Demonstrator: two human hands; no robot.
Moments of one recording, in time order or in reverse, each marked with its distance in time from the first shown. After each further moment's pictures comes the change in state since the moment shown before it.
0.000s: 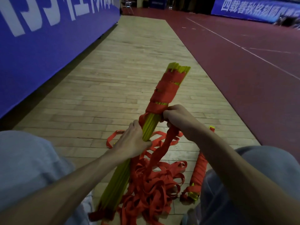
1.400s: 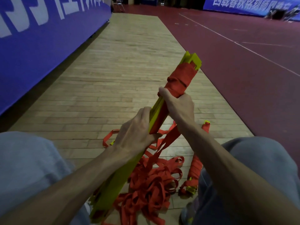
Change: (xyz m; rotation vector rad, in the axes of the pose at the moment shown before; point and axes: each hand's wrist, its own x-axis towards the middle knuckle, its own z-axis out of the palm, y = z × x) left_hand -0.012 0.027 -0.004 0.064 0.285 0.378; right_hand 0.005 0.002 0.002 0.280 0.550 -0.047
